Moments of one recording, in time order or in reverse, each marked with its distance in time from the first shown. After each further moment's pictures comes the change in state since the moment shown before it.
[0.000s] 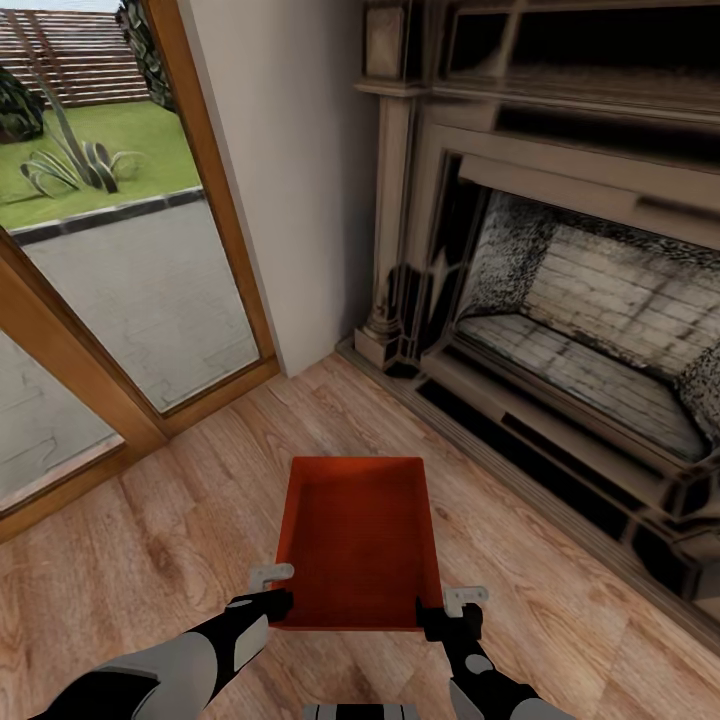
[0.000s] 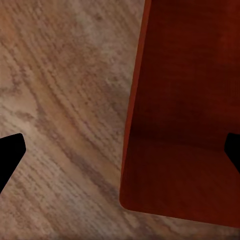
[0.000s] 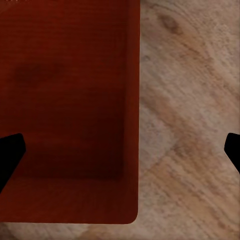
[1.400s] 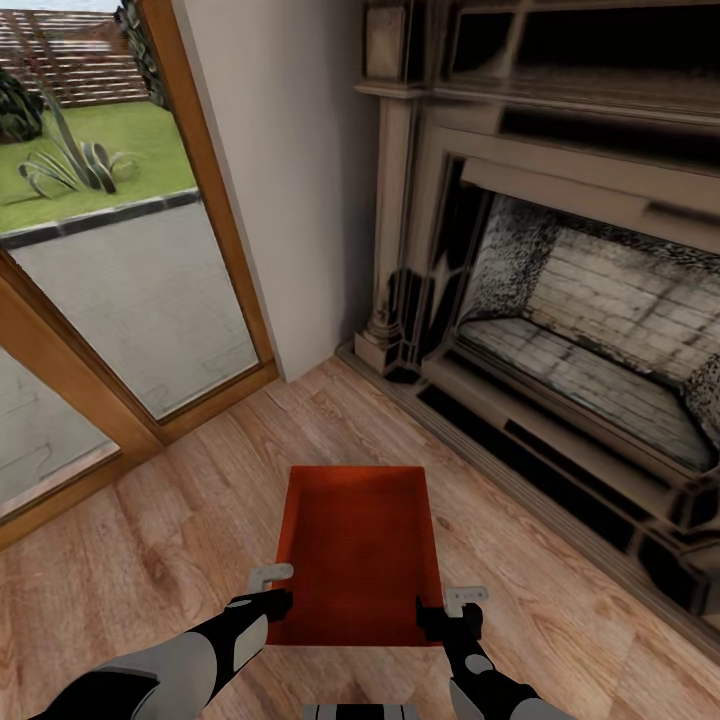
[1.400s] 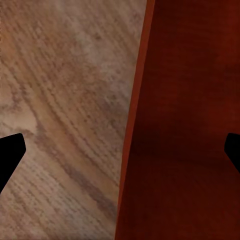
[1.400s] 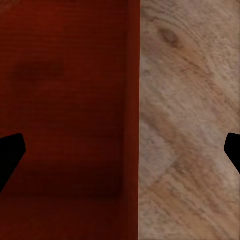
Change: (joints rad) left arm 0.000 0.002 0.000 0.000 0.002 0.000 0.002; right arm 0.000 0.000 0.000 0.000 0.000 0.000 0.000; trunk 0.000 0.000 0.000
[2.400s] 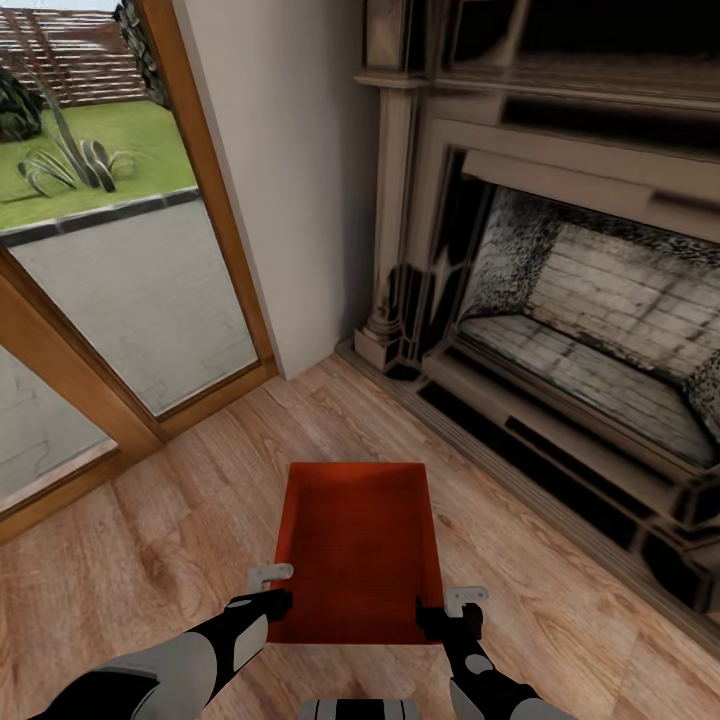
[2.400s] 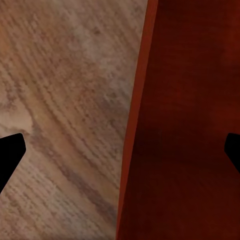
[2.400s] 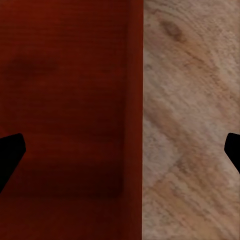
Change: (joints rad) left arm 0.000 0.000 0.000 0.000 0.001 0.000 0.002; right arm 0.000 0.000 0.000 0.000 0.000 0.000 0.000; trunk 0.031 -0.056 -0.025
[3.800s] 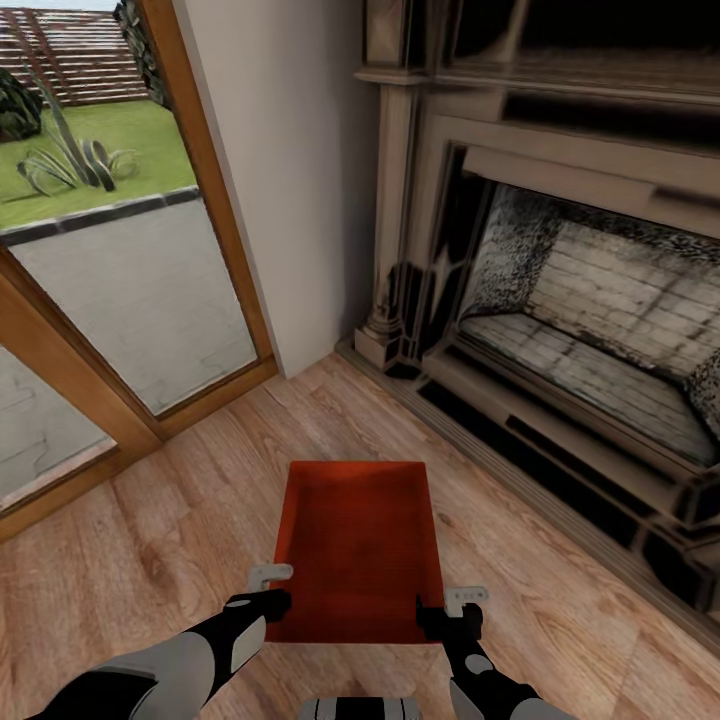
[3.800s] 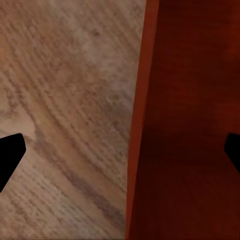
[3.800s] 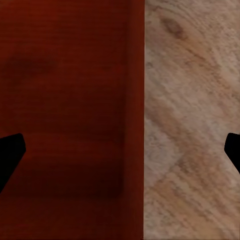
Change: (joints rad) left arm 0.000 0.006 0.000 0.000 -0.046 0.001 -0.008; right arm 0.000 0.000 0.000 0.000 0.000 0.000 0.000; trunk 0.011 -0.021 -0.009
